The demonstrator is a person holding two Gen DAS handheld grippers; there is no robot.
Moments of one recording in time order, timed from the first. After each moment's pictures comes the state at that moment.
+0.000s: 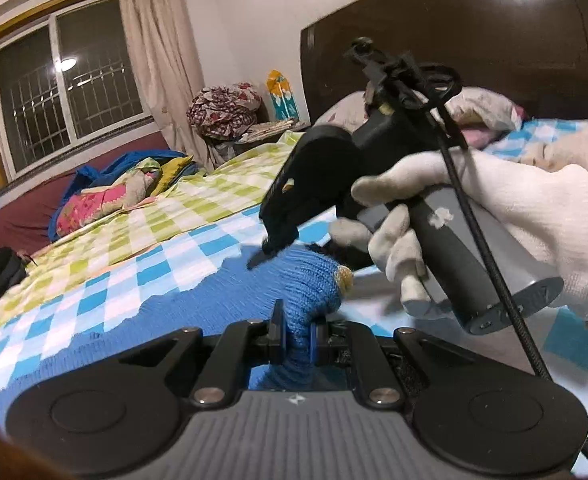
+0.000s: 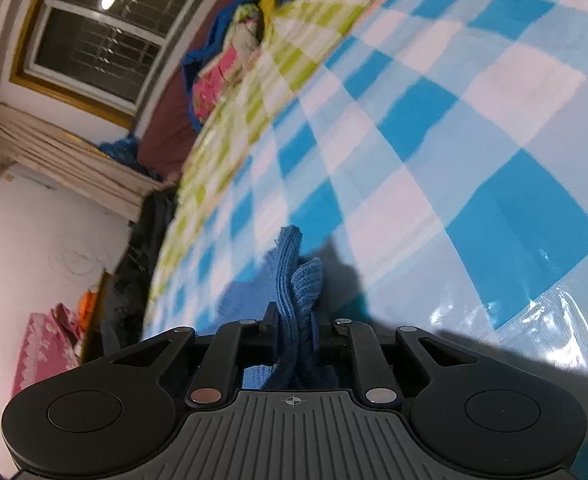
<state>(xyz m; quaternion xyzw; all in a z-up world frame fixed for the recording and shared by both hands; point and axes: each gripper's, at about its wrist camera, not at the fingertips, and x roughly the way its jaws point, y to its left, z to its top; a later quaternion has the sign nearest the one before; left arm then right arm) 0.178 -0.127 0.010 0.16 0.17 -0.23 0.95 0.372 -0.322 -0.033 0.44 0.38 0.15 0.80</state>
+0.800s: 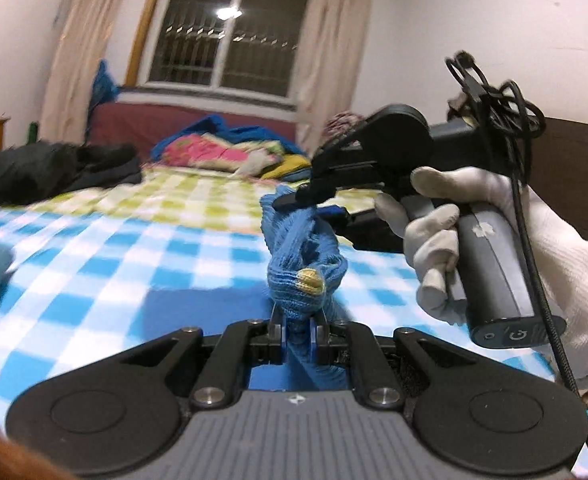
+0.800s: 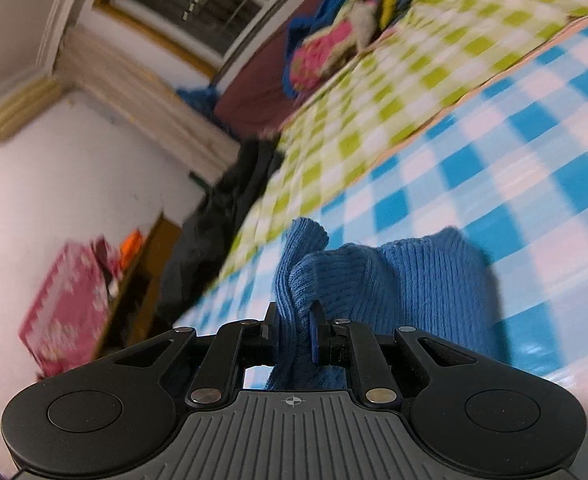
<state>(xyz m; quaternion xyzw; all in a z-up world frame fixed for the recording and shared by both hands) 0.143 0.078 0.051 -0.09 0.18 -0.10 0.98 0.358 -0.113 0.076 0.34 0.37 0.25 0.83</state>
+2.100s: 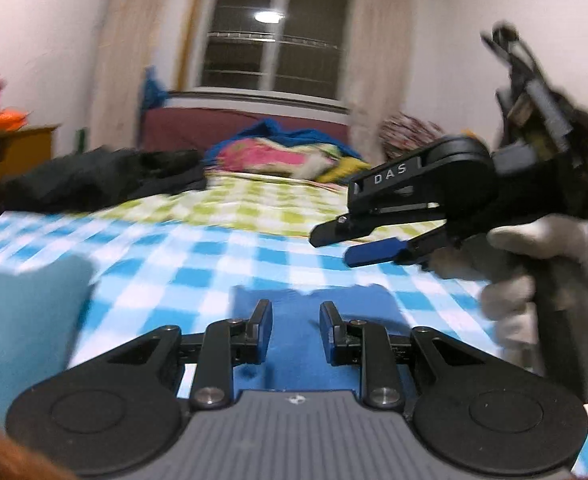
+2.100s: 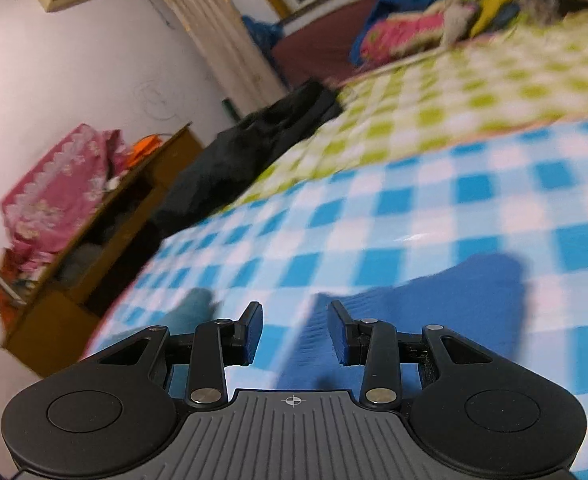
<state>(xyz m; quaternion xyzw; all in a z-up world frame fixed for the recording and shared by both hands) 0.166 0.134 0.046 -0.05 0.18 -0.03 0.98 0.313 -0.027 0.088 0.17 0.36 0.29 0.87</state>
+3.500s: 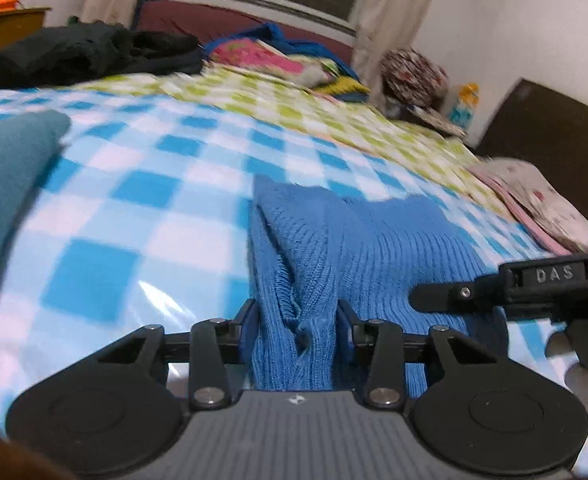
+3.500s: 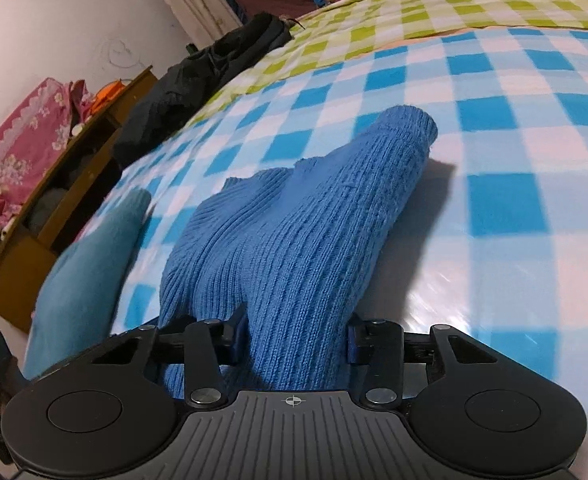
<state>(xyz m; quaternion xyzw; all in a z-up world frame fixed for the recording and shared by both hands) 0.166 0.149 -0.014 -0.15 0.32 -0.08 0.93 0.265 -0.089 0.010 0.14 0.45 0.28 0.84</state>
